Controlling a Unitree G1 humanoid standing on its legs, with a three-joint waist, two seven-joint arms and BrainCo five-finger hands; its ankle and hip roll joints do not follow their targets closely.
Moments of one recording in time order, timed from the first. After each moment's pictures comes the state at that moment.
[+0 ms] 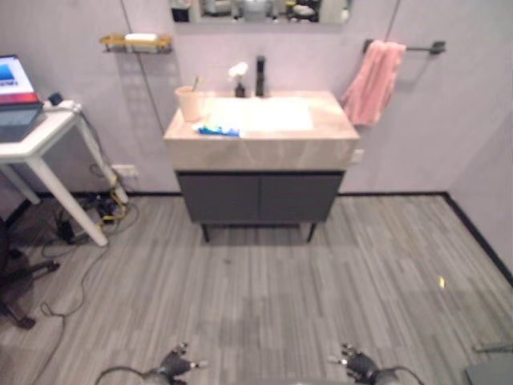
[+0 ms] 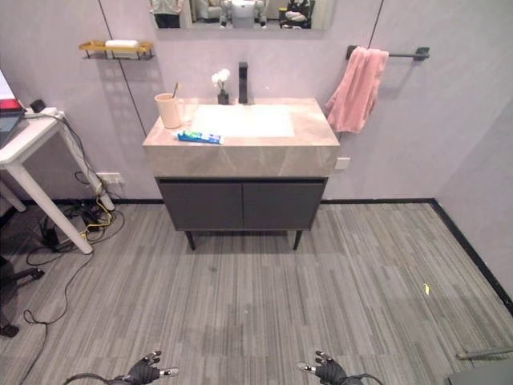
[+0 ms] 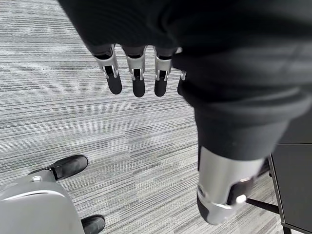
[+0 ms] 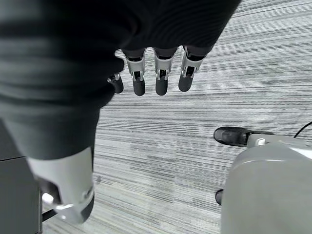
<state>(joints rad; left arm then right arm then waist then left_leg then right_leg) 0.03 0.26 -0.27 1.17 -0.16 -0.15 0.00 0.01 -0.28 0.26 1.20 0.29 -0.13 0.12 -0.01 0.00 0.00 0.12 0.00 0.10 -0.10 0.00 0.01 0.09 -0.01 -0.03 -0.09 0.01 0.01</state>
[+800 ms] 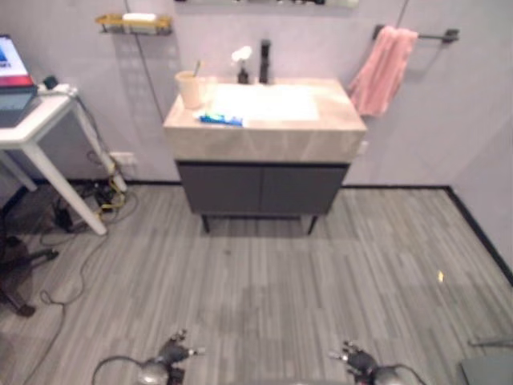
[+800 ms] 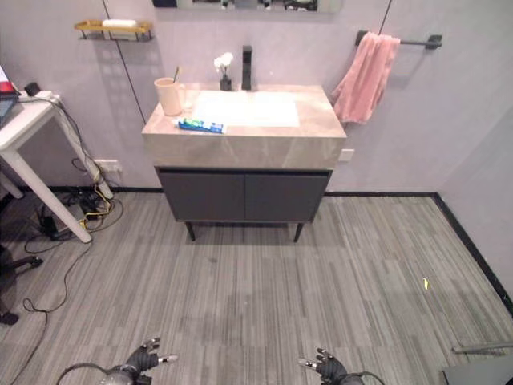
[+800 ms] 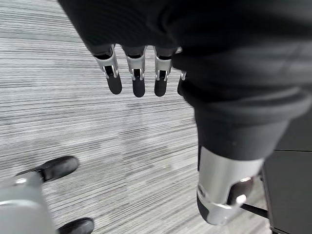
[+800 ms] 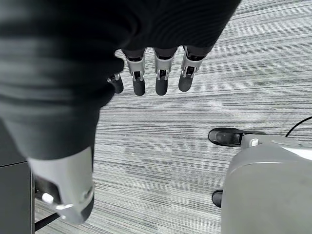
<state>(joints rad) 0.00 0.30 -0.27 1.09 -0.19 -0.16 0.00 -0.02 -0.28 0.26 1.19 0.32 -0.13 0.12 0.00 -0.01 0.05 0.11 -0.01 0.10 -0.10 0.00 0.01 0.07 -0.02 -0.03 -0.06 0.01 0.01</state>
